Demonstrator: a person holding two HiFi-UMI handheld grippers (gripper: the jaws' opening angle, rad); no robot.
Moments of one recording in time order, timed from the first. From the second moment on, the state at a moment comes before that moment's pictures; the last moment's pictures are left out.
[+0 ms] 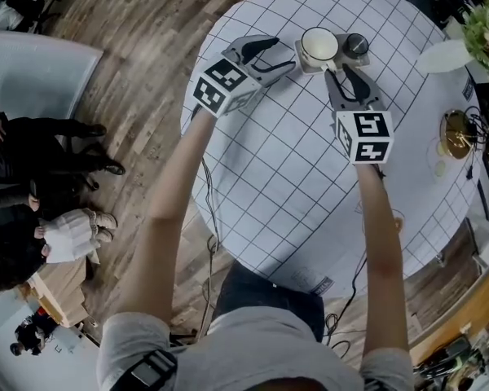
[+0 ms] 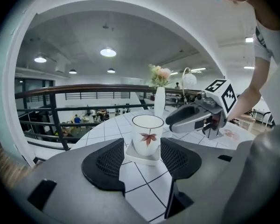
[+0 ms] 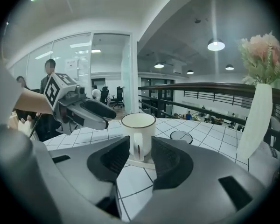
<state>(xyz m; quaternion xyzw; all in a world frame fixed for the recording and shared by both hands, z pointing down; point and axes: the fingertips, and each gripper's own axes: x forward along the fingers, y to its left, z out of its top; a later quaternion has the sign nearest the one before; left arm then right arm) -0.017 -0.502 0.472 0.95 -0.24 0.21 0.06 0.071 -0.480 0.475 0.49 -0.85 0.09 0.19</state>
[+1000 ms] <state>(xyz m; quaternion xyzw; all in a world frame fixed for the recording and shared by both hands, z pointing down) 0.036 -0.519 0.487 0.97 -0.13 0.21 0.03 0.059 -0.491 0.494 0.41 -0.89 0.07 0.20</state>
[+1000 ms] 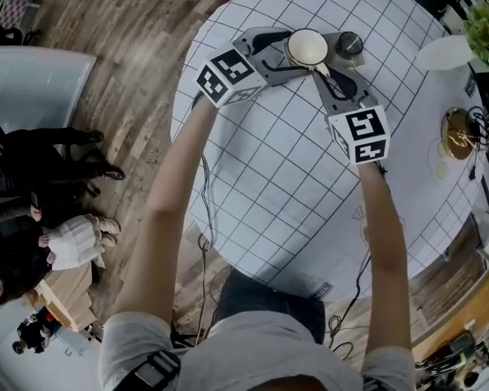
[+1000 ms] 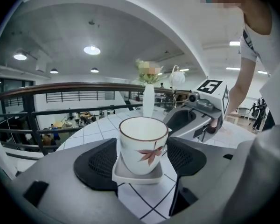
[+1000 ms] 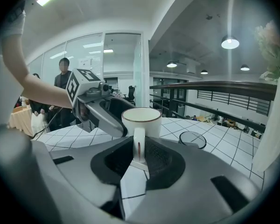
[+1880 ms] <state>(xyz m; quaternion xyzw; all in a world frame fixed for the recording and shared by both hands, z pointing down) 0.038 -0.502 0.449 0.97 -0.16 0.16 0.02 0.053 -0.474 0.459 0.39 -0.90 0.05 0.18</state>
